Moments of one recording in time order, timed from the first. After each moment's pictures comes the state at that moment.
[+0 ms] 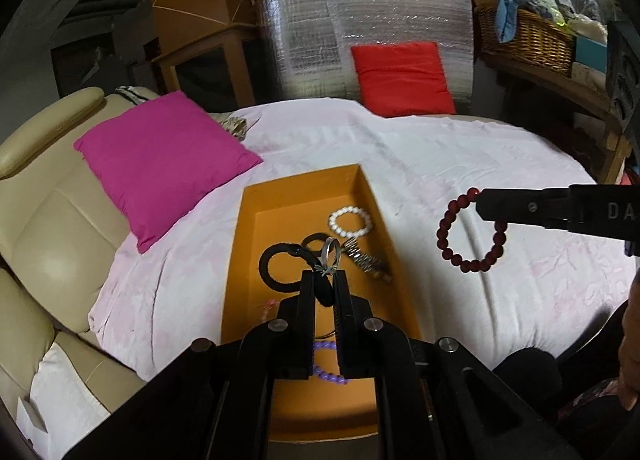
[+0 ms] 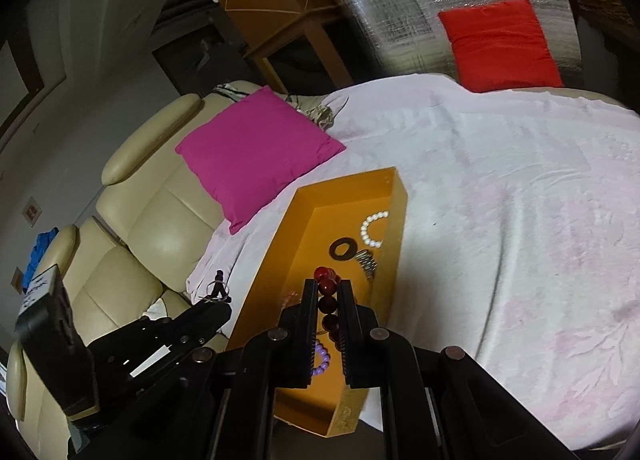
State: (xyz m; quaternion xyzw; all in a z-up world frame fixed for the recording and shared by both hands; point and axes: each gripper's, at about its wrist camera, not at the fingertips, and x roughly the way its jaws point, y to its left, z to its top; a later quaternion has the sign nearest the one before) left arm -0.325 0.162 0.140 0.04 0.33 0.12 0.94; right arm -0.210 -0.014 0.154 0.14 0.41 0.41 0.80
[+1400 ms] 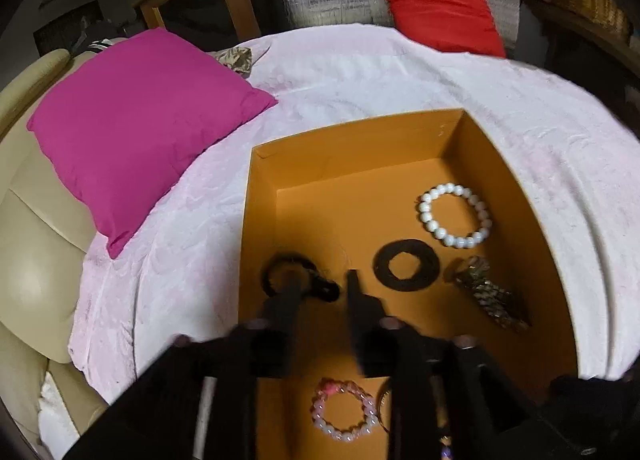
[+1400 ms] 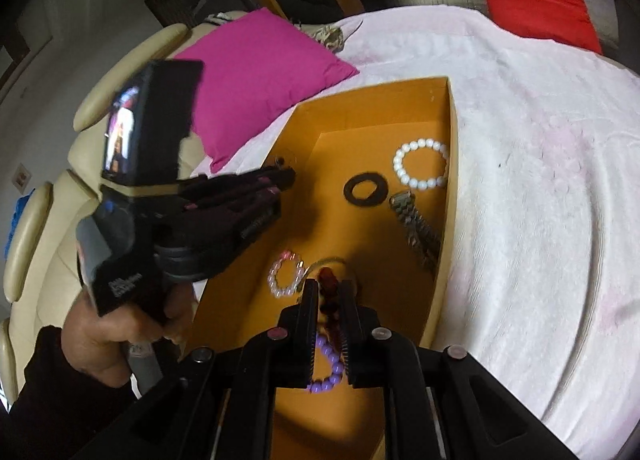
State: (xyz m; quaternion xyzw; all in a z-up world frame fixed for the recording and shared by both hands) left arm -0.171 0.261 0.063 0.05 0.44 0.14 0.89; right arm -0.184 0.092 0.077 0.08 0.46 0.41 0.78
